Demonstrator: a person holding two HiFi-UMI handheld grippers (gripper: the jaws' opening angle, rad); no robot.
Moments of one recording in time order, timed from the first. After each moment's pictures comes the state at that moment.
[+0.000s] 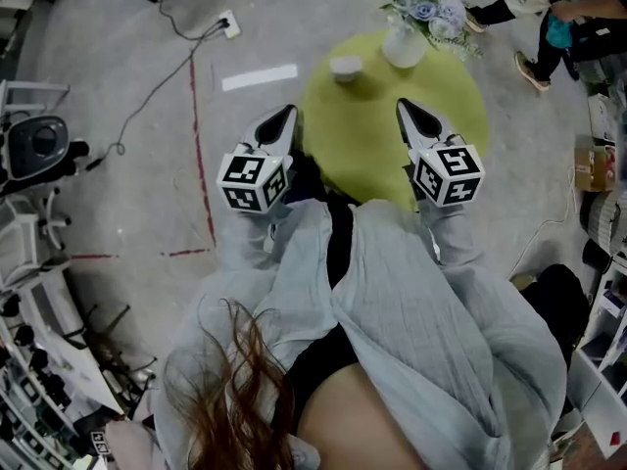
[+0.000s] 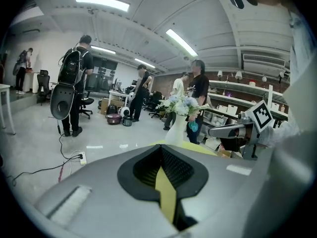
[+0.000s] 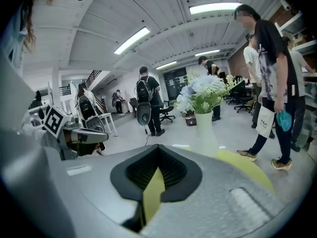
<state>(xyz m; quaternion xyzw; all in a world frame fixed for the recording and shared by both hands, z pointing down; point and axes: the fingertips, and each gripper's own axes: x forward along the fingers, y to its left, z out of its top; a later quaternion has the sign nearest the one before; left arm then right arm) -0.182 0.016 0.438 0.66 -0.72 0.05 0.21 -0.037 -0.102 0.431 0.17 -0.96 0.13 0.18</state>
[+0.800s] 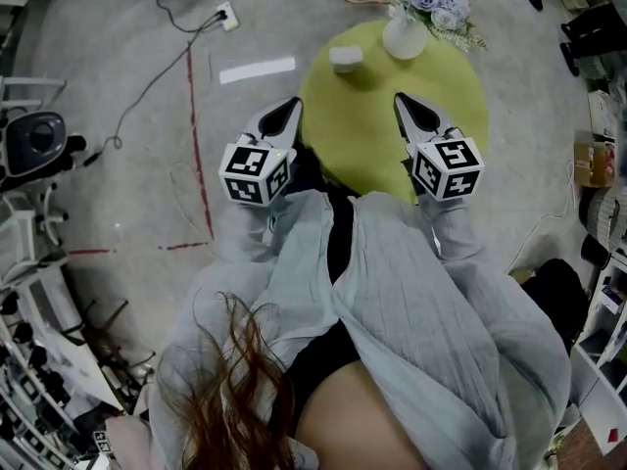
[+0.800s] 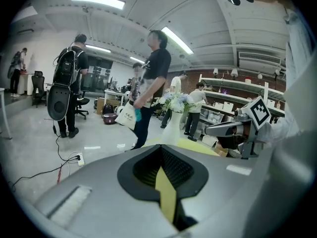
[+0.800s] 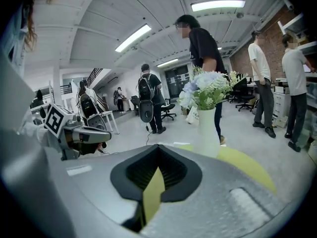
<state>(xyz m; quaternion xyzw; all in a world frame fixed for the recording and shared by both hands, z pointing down) -0.171 0.013 0.443 0.68 -0.70 0.06 0.21 -0.039 -0.094 0.438 0.16 -0.96 0.13 0.19</state>
